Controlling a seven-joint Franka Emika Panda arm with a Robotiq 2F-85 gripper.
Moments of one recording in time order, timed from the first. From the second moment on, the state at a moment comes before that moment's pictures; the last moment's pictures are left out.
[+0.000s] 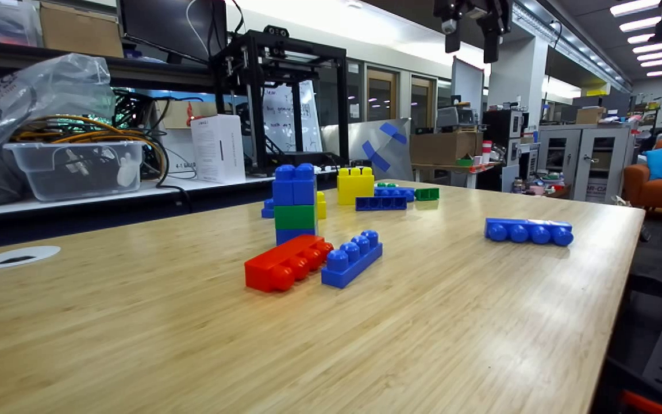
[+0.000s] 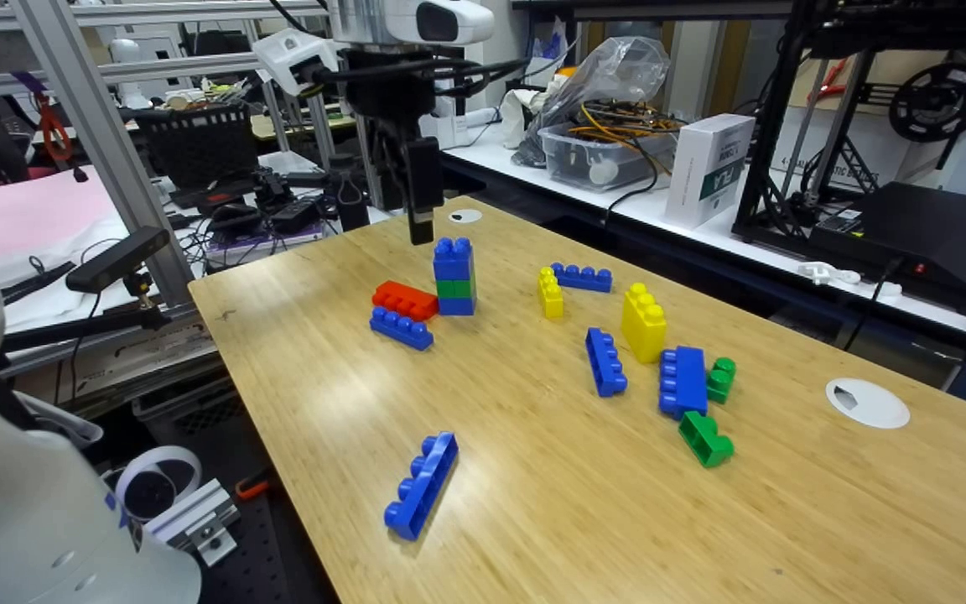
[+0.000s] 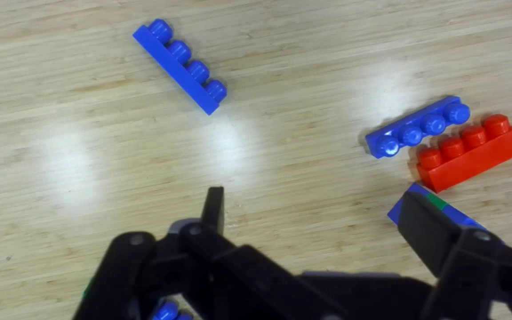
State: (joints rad) arm 0.02 -0.52 0.03 -2.47 0.08 1.93 0.08
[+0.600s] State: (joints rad) arm 0.07 -0.39 0.15 -2.39 0.13 2.14 0.31
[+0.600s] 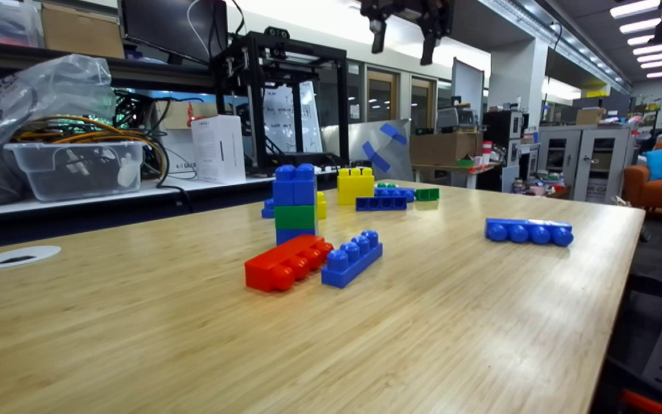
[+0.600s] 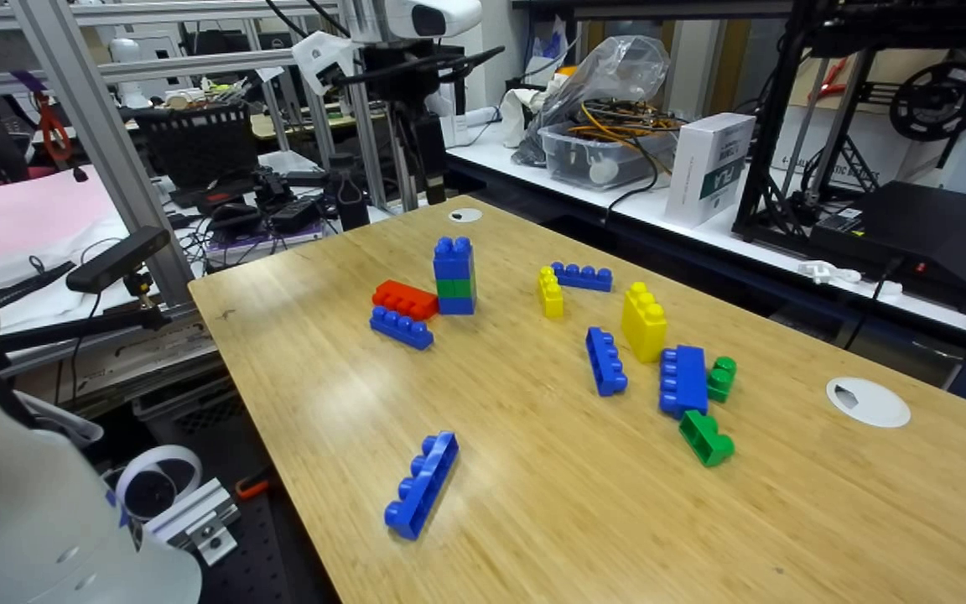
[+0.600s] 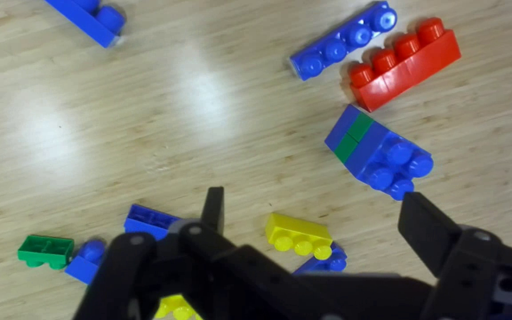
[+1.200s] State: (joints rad) arm 0.09 0.02 0.18 -2.13 0.13 2.25 0.41
